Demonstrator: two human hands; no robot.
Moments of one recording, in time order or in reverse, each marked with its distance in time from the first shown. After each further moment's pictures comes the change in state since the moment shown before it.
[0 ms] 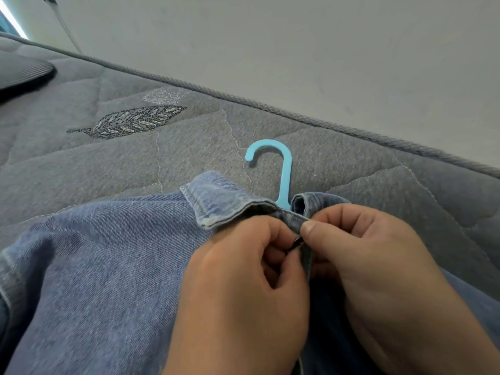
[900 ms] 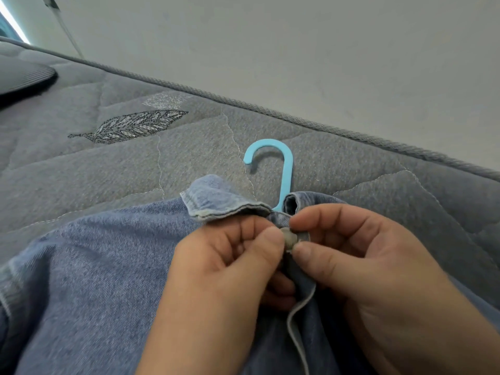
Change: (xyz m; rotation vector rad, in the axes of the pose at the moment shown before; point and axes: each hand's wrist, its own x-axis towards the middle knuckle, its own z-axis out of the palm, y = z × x) left_hand 0.013 0.000 -0.010 -0.862 -0.146 -0.439; right_hand 0.002 0.003 -0.006 0.242 -0.296 -0.093
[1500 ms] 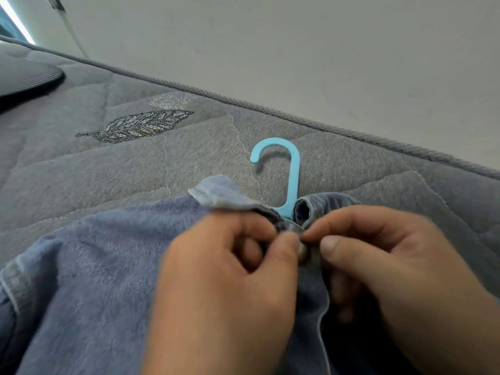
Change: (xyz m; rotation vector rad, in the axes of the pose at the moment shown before) left_hand -0.006 0.002 -0.004 0.598 0.301 0.255; right_hand -0.005 -0.007 -0.003 -0.416 0.164 -0.145
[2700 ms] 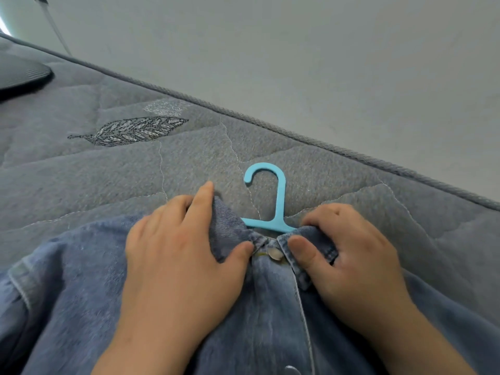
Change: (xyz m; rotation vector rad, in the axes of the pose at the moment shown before) left_hand 0.029 -0.048 -0.023 0.851 -0.050 0.211; right_hand 0.015 0.039 -0.010 -0.961 0.113 -0.262
